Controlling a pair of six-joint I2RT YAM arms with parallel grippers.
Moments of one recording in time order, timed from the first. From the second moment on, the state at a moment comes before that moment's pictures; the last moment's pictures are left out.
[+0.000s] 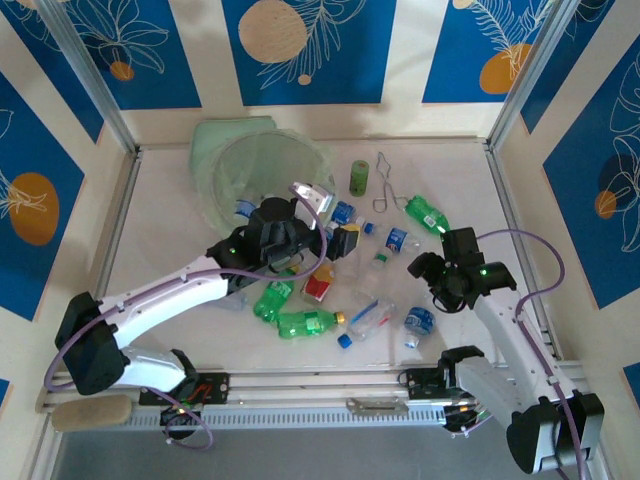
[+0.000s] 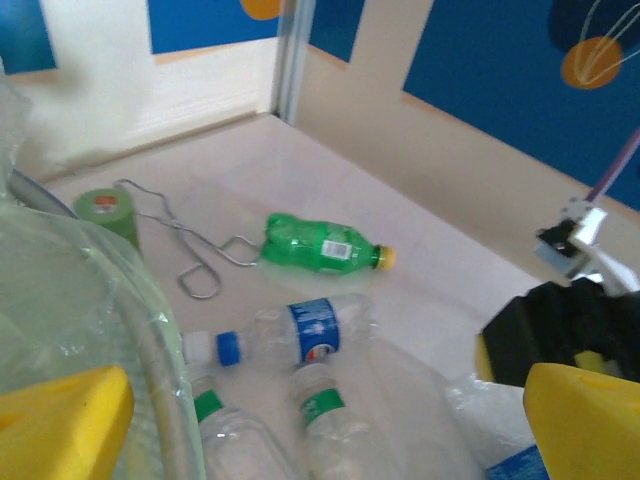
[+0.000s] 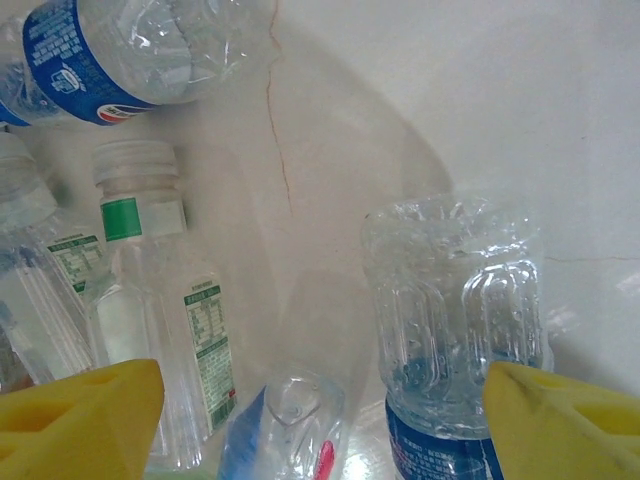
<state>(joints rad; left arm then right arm) -0.89 1.34 1.06 0.02 0.03 -0.20 0.17 0.89 0.72 -0.96 -0.05 0.93</state>
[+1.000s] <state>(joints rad) -0.80 1.16 1.09 -0.18 -0.19 -0.01 0.22 1.03 0.61 -0.97 0.01 0.96</state>
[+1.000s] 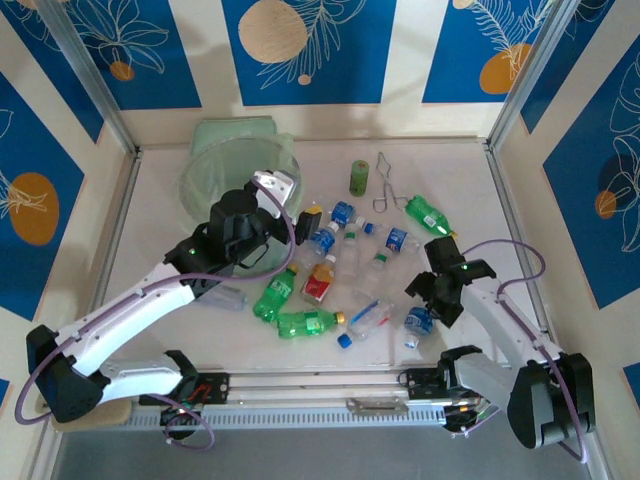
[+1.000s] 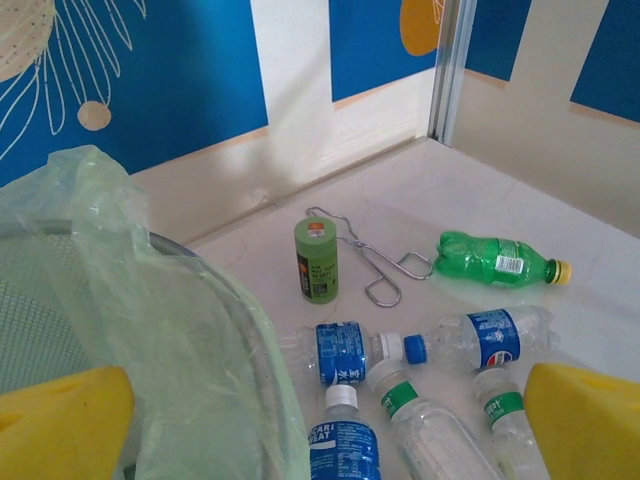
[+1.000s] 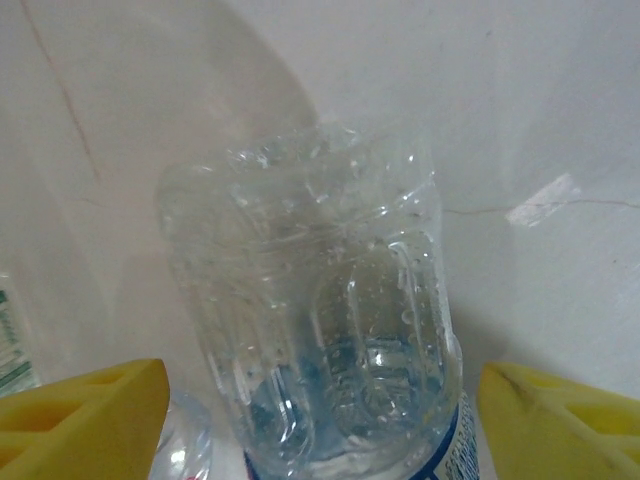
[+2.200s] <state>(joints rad) -0.74 1.14 1.07 -0.18 -0.08 -0.10 0.23 0.99 0.72 -0.83 0.02 0.84</state>
